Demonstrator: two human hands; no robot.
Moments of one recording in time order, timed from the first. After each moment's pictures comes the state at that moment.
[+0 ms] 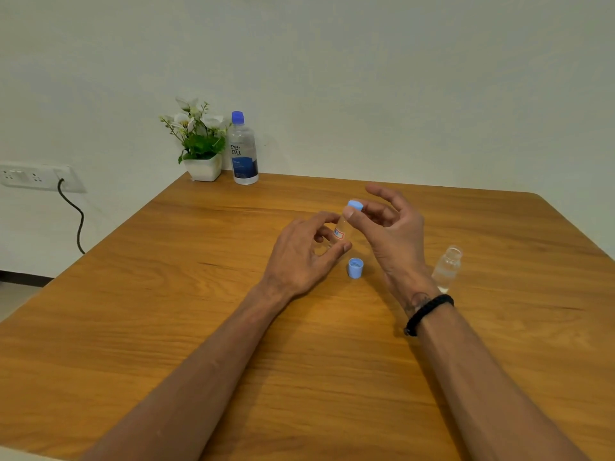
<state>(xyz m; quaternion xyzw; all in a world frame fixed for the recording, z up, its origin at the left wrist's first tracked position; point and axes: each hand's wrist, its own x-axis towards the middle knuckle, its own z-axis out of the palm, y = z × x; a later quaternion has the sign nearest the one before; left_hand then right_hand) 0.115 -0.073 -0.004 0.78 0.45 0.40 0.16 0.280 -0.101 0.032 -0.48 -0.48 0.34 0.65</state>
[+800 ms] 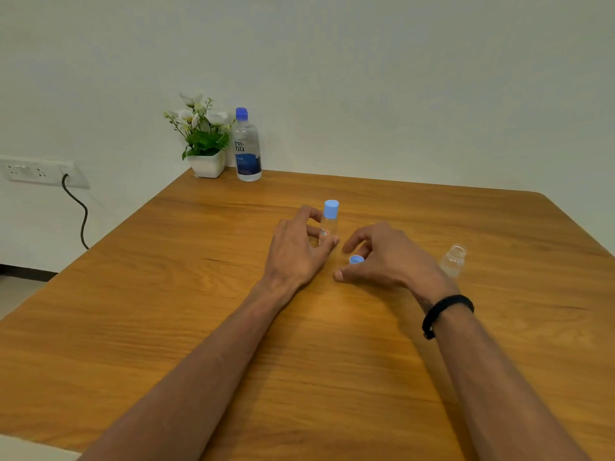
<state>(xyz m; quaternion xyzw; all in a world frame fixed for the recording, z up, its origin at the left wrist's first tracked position) 0.115 -0.065 -0.012 0.70 0.56 0.41 0.20 0.285 -0.110 0.046 -0.69 -0.67 0.24 0.16</state>
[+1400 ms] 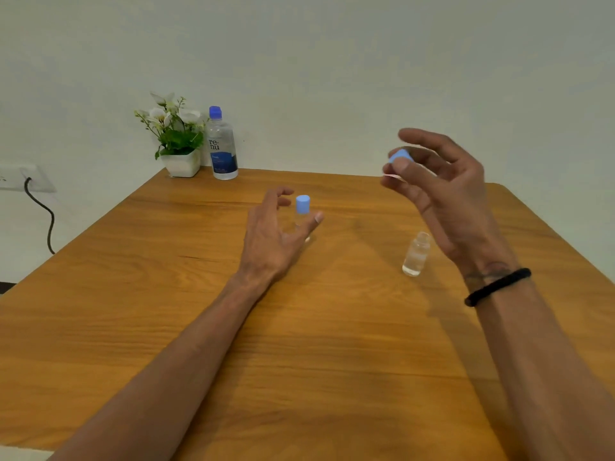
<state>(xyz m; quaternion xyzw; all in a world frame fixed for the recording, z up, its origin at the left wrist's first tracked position) 0.115 -0.078 0.004 0.69 0.52 0.46 0.19 0.351 -0.147 0.098 -0.37 -0.54 0.35 0.66</state>
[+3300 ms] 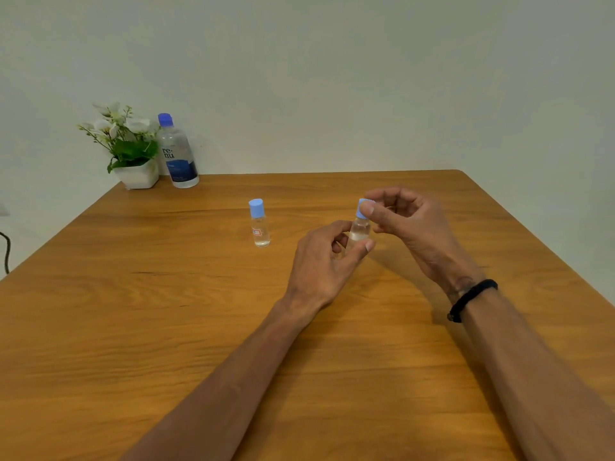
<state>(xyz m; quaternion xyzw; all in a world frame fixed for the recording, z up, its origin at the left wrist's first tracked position) 0.235 -0.127 -0.004 0.76 0.37 0.47 0.25 0.410 -0.155 0.043 -0.49 -0.53 0.35 0.59</state>
